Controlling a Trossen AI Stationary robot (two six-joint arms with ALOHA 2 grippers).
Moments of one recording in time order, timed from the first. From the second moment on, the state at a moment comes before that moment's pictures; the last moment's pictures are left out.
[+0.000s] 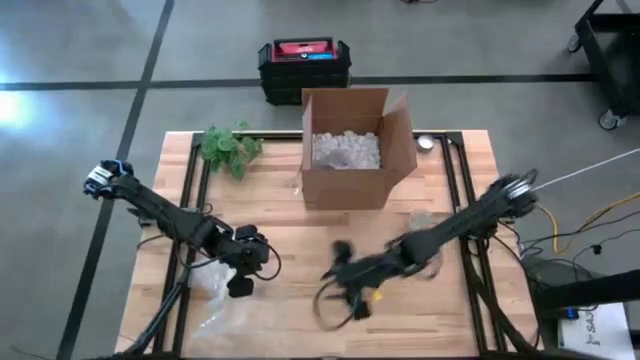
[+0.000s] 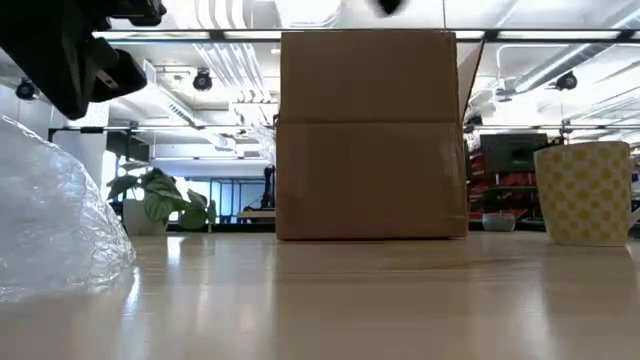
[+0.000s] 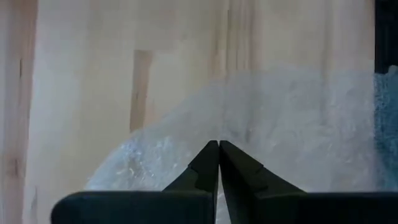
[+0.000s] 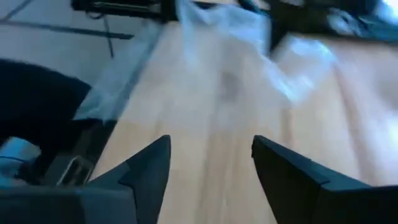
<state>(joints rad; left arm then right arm) -0.49 1.26 0.92 -0.76 -0.06 -0.56 0.44 1.88 1.34 -0.10 0.13 0.04</state>
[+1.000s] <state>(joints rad) -0.49 1.26 0.92 -0.77 -0.06 -0.53 0.33 2.61 2.12 -0.56 -0.12 -0.04</state>
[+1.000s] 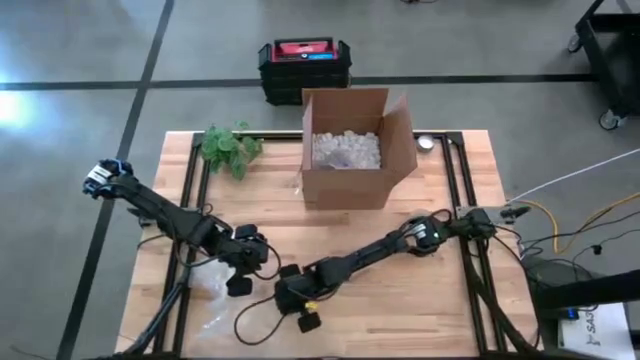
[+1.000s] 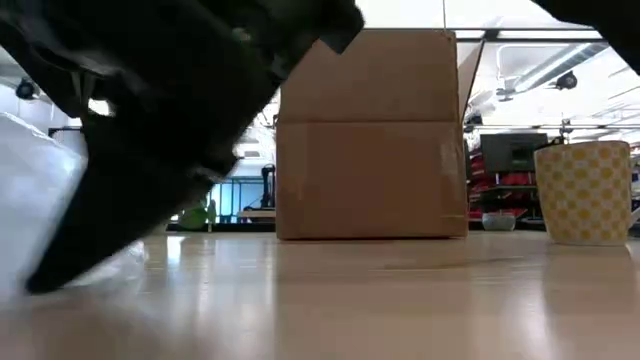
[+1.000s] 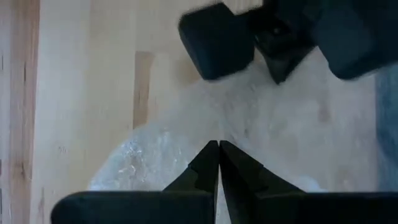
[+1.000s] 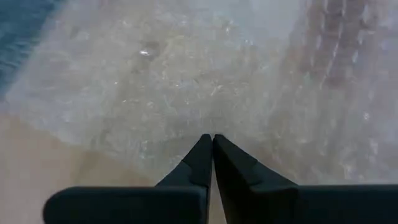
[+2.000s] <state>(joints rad) -0.53 1.26 0.69 -0.55 -0.08 -0.73 0.34 2.31 2.05 -1.39 0.14 -0.02</state>
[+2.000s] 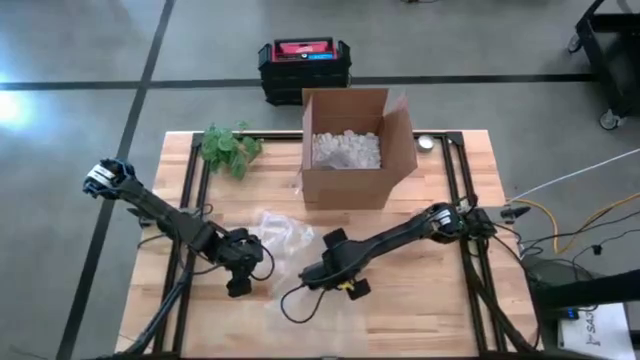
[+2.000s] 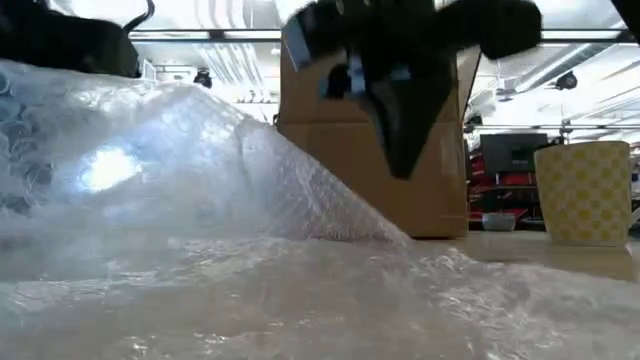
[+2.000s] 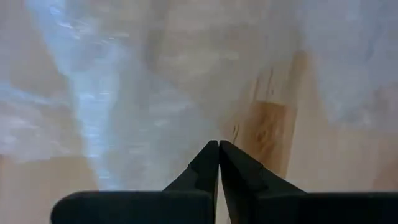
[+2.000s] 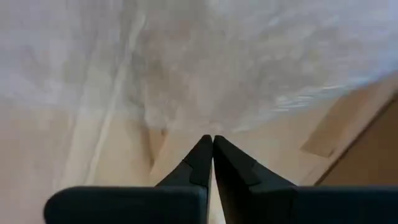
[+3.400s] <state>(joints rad) -0.56 1.16 0.67 -0.46 -0.47 -0.82 0.56 2.00 1.59 -1.03 0.27 0.57</state>
